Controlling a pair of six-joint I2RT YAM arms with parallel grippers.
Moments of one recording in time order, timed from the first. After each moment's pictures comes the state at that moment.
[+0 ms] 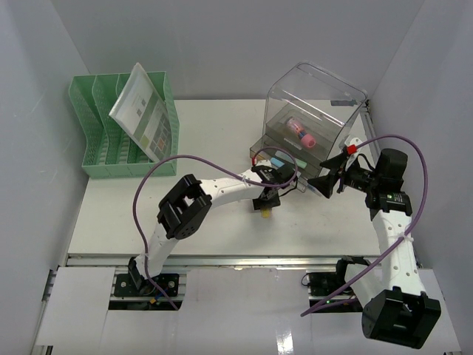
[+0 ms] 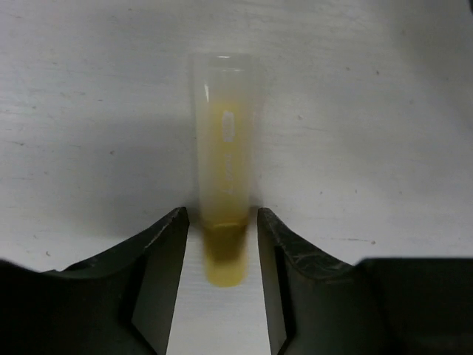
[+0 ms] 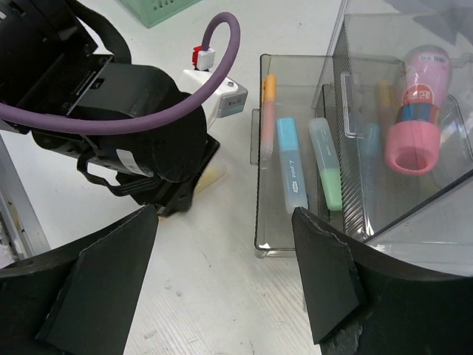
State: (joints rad) left arm -1.03 2.19 1.72 -0.82 -0.34 -1.11; right arm -0.15 0.90 0.77 -0.34 -1.08 -0.40
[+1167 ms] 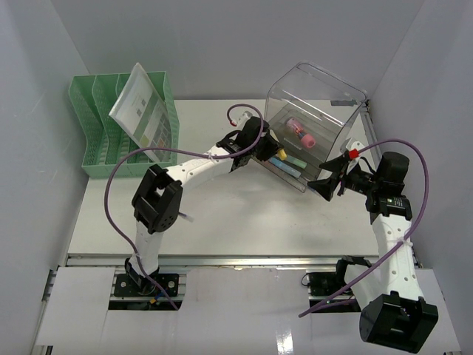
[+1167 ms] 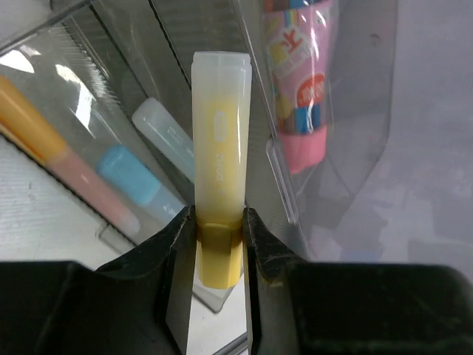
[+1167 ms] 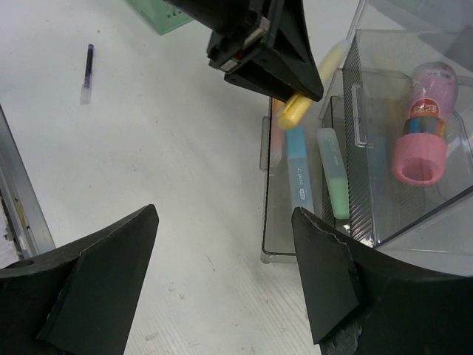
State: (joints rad) left arm -0.78 2.02 1.66 -0.20 -0.11 -1.26; right arm -0.17 0.86 0.75 -0.32 -1.13 -0.41
